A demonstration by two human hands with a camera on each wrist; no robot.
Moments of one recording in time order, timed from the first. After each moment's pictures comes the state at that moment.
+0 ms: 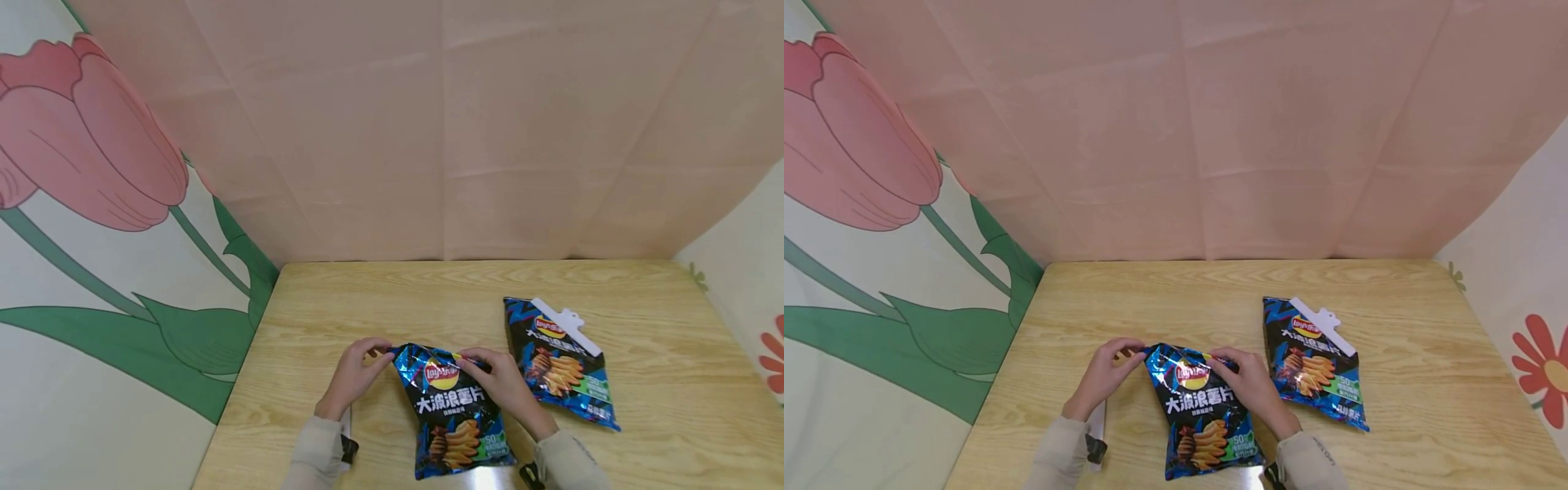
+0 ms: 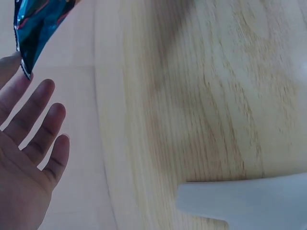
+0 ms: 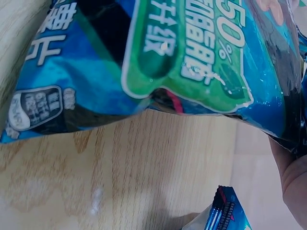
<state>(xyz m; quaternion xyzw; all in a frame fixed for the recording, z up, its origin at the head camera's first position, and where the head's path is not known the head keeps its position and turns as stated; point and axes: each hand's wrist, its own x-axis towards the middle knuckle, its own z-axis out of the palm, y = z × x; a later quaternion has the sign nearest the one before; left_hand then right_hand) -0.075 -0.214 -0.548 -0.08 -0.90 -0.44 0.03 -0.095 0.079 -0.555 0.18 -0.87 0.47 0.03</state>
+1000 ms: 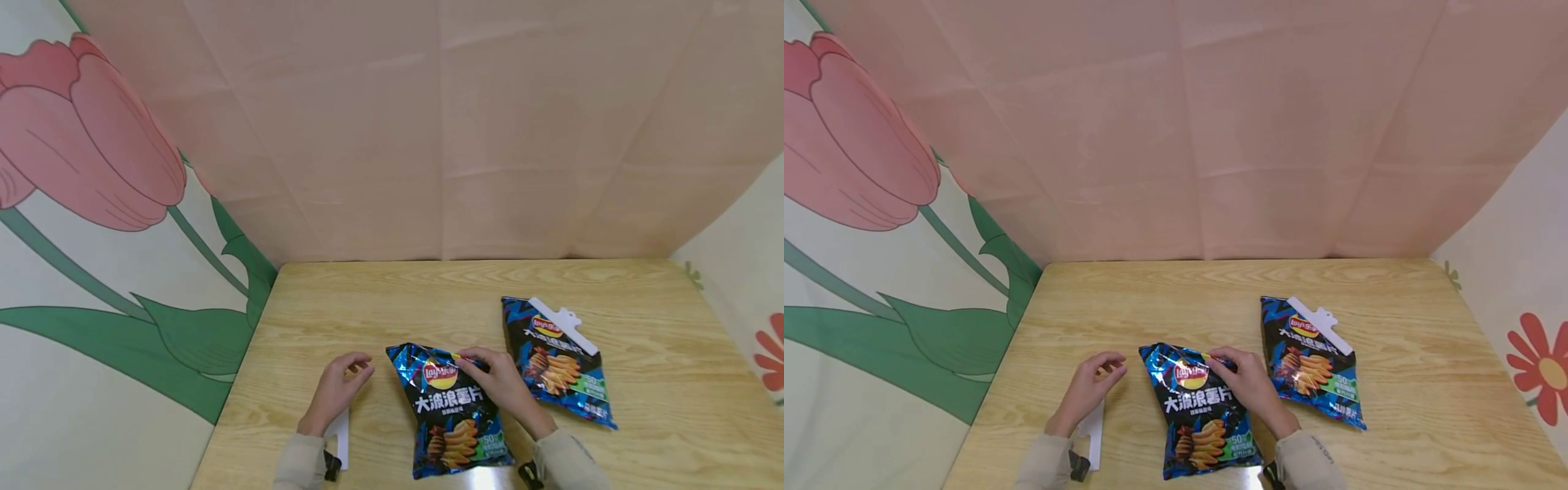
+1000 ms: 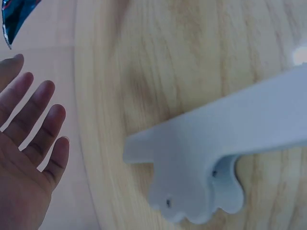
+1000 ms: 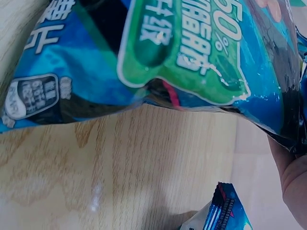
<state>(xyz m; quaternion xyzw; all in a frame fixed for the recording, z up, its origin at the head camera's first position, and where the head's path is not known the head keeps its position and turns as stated) -0.050 -0.241 -0.566 -0.03 -0.90 -0.43 0.01 -0.094 0.080 -0.553 0.18 -0.87 0.46 0.02</state>
